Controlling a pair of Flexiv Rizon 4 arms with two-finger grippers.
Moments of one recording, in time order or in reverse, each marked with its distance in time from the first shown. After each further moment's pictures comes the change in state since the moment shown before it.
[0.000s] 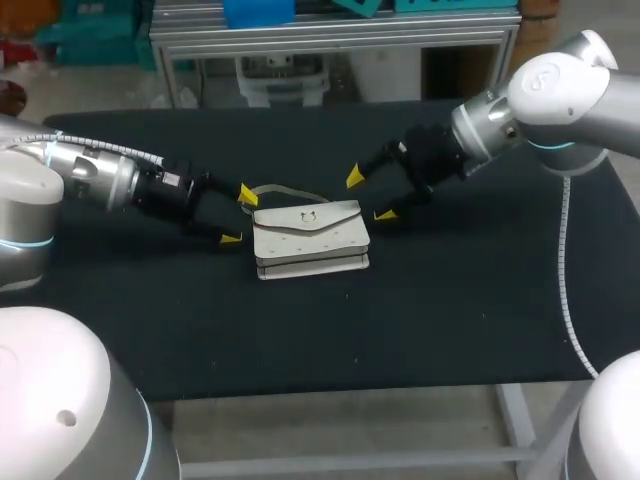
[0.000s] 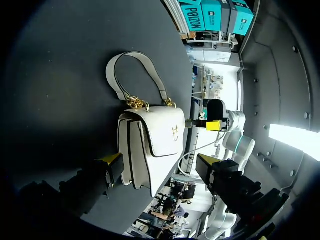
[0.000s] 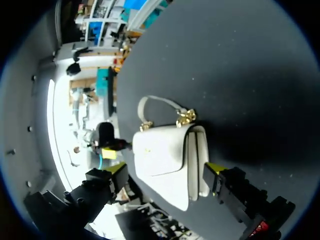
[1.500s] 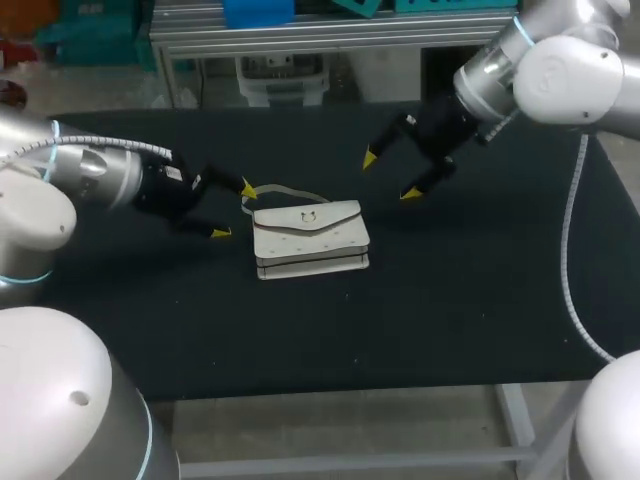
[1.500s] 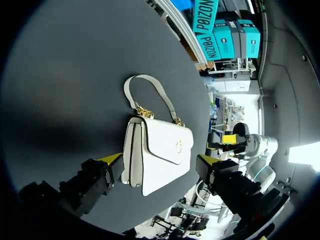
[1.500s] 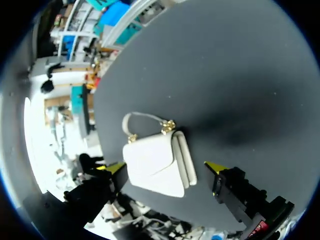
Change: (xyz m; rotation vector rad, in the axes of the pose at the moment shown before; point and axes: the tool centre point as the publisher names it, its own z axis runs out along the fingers) left arm 0.016 0.007 -0.017 0.307 -0.212 -0.064; right arm 0.009 0.006 -0.050 -0.111 -0.236 0.126
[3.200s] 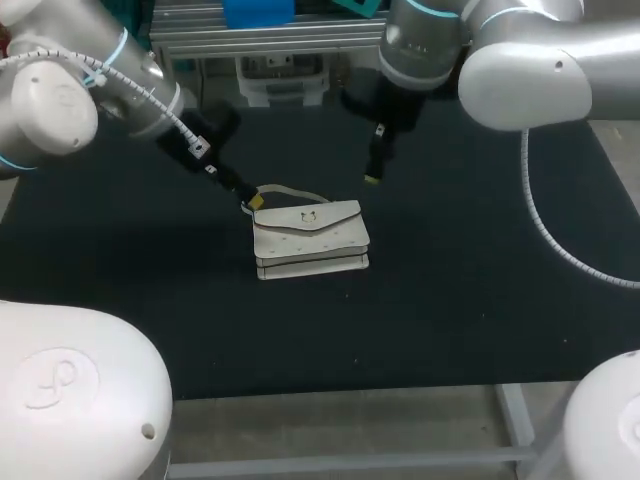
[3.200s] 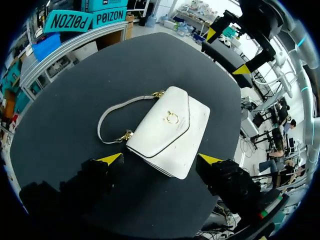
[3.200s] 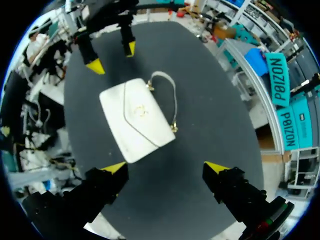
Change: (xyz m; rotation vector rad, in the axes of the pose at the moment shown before) left arm 0.030 -0.009 -0.017 -0.312 -0.311 1.087; right arm 0.042 -0.021 -0.051 0.127 -0.634 -1.384
